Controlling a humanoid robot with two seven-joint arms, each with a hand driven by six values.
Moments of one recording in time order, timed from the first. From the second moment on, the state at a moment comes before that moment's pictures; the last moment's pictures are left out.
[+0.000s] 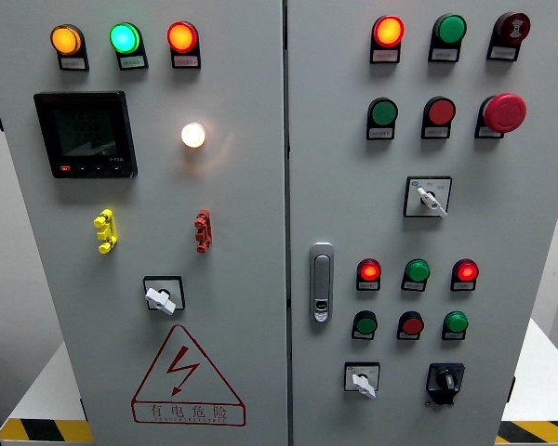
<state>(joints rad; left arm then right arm) -0.04 -0.09 0.02 -0.19 0.04 0.09 0.03 -0.07 0.12 0.57 -0.11 -0.44 0.19 0.15</state>
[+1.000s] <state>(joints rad) -0.04 -0.09 0.02 -0.19 0.04 0.09 0.03 -0.02 0.12 1.31 -0.15 -1.18 0.44 0.06</state>
